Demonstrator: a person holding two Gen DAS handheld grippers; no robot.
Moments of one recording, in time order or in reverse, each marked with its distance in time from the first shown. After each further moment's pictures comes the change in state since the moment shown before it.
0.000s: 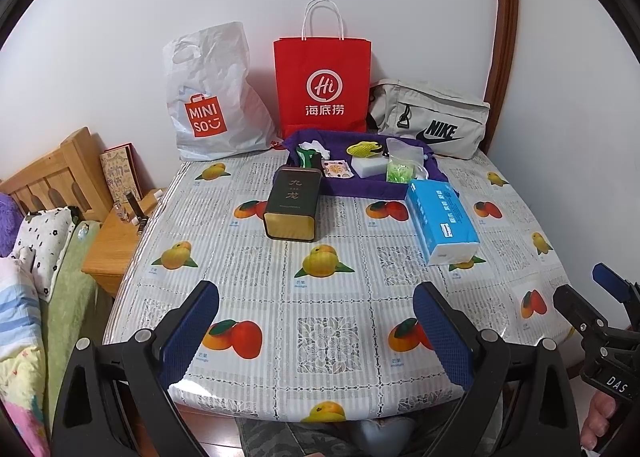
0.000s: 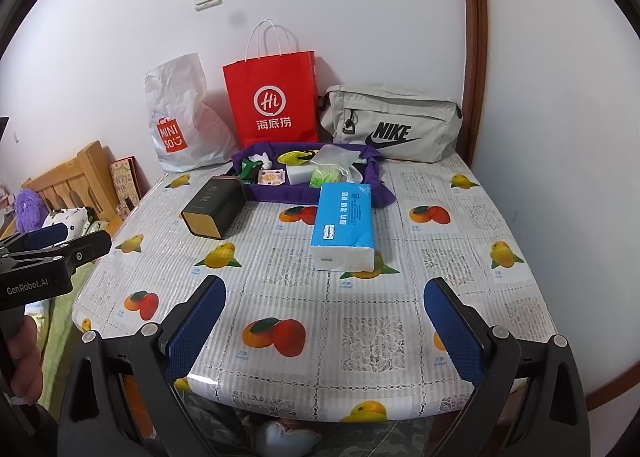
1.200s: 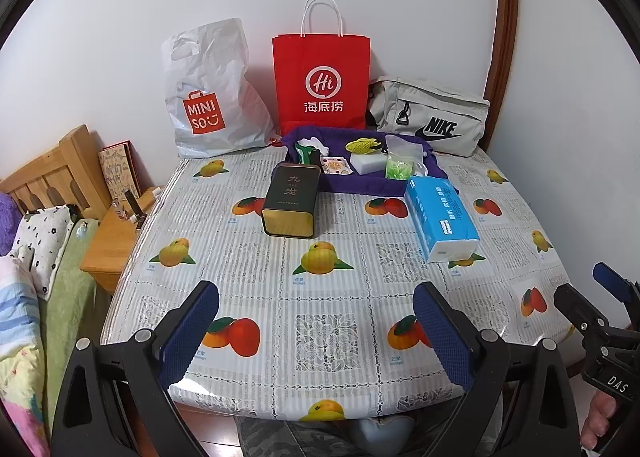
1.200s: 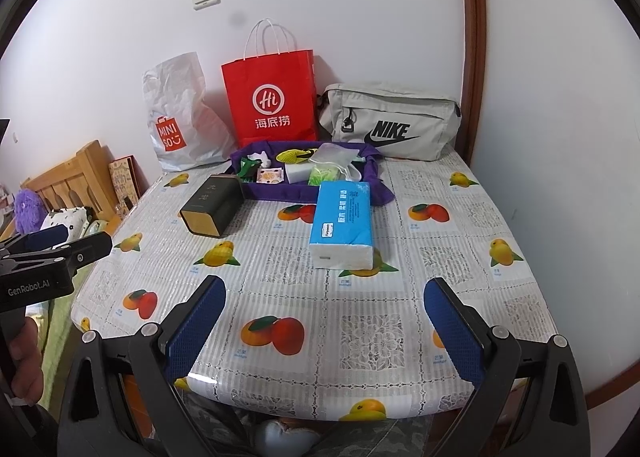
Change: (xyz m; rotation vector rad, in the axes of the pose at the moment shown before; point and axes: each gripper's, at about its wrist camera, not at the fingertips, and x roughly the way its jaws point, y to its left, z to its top) left arm 0.002 -0.002 -0.002 0.003 0.008 0.000; right arm 0.001 0.001 -0.001 -0.002 0.004 -0.007
